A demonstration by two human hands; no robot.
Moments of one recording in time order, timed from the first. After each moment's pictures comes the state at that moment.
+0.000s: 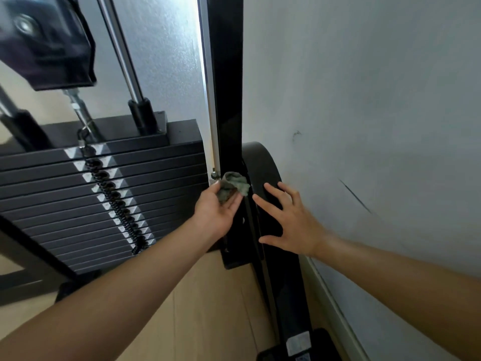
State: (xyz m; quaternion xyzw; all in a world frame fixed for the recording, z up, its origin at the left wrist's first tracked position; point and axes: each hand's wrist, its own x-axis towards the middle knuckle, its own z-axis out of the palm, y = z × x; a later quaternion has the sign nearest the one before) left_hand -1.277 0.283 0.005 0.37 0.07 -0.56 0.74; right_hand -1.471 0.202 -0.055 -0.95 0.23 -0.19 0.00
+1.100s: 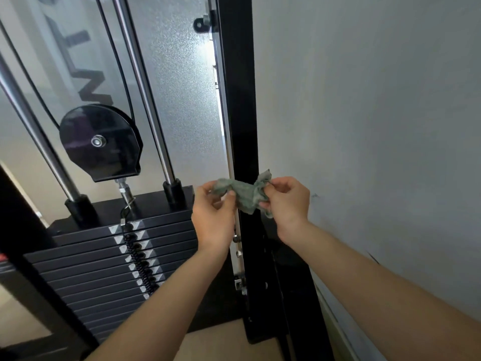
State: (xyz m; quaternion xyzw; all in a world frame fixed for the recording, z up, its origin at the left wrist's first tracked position) left_hand -1.251 0.271 0.108 0.60 -0.29 -0.12 0.73; right_hand -1.352 0.189 0.120 -0.46 0.38 -0.55 0.59
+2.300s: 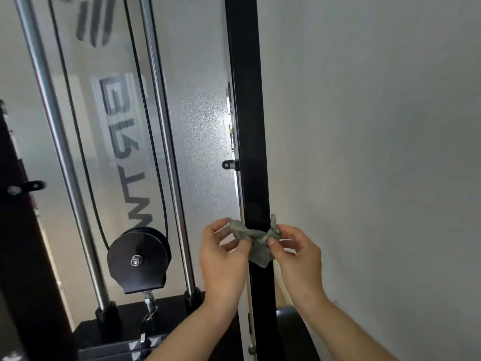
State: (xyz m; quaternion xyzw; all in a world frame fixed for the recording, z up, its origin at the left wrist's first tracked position) left_hand -1.257 0.264 0.262 0.52 -0.34 -0.08 0.78; right_hand -1.352 0.183 0.239 -0.61 0.25 -0.59 0.46
